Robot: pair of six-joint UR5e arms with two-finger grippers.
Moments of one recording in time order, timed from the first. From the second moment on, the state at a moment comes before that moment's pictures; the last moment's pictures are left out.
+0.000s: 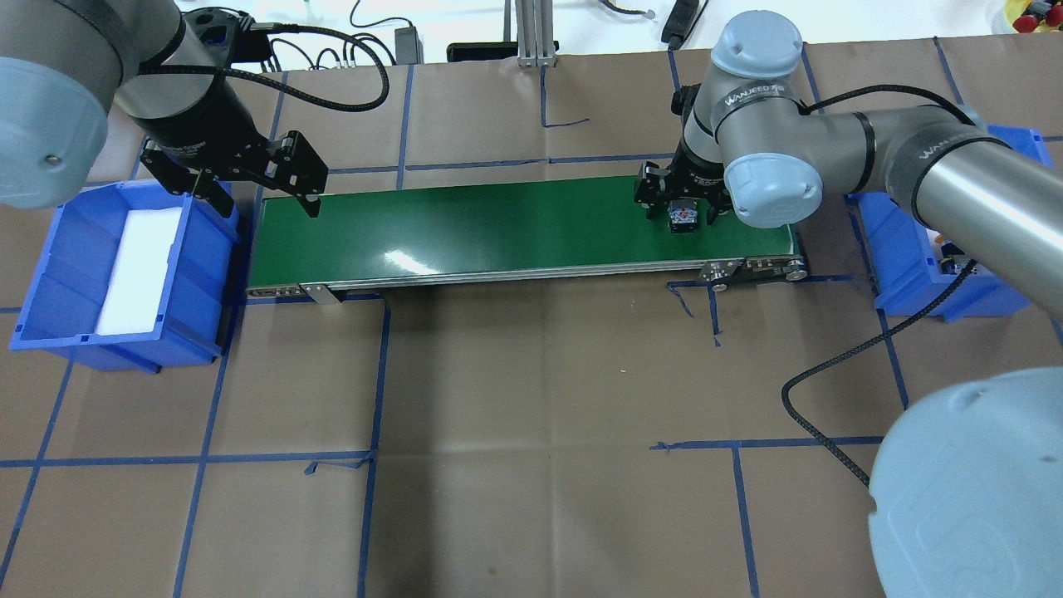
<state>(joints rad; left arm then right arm) -1.52 -1.59 -1.61 -1.51 1.57 0.10 1.62 -1.13 1.68 -2.17 -1.51 0.17</state>
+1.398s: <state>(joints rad) -1.52 -1.59 -1.61 -1.51 1.57 0.10 1.43 -1.17 1.31 -1.70 -1.65 -0.22</state>
